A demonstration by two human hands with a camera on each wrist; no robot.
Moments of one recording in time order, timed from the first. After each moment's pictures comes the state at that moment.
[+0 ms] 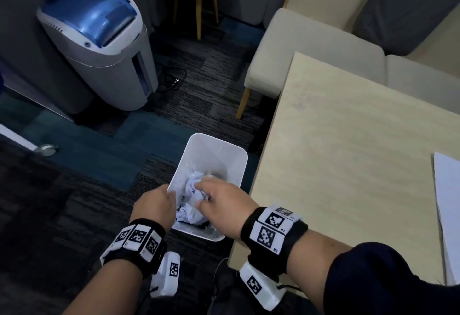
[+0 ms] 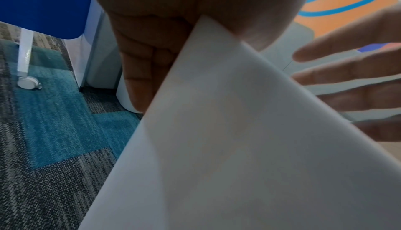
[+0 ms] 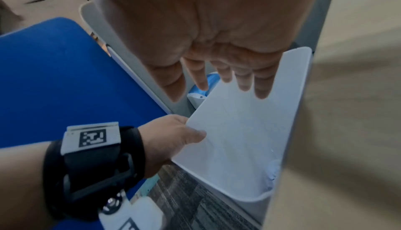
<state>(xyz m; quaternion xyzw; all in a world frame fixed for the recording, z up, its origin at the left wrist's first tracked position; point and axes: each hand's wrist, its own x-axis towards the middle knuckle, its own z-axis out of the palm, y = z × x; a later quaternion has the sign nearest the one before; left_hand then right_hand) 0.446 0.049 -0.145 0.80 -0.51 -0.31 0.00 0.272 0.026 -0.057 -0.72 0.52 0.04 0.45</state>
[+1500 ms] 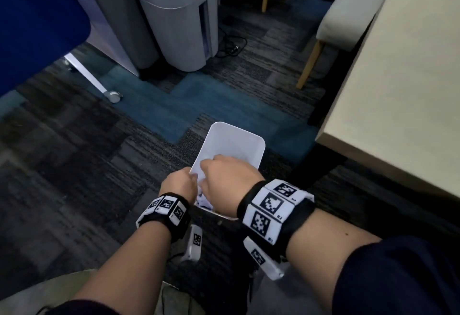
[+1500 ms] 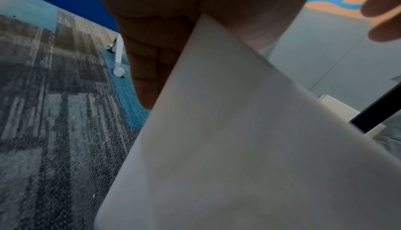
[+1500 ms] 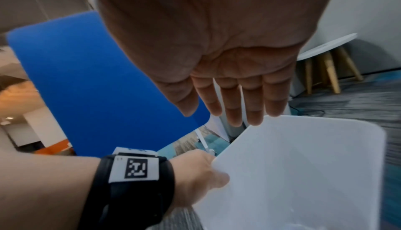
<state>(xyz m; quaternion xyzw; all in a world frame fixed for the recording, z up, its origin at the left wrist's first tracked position) 0.490 0.210 -0.363 0.86 -0.42 -0.30 0.04 0.345 0.177 -0.221 -0.87 0.39 0.09 0.28</state>
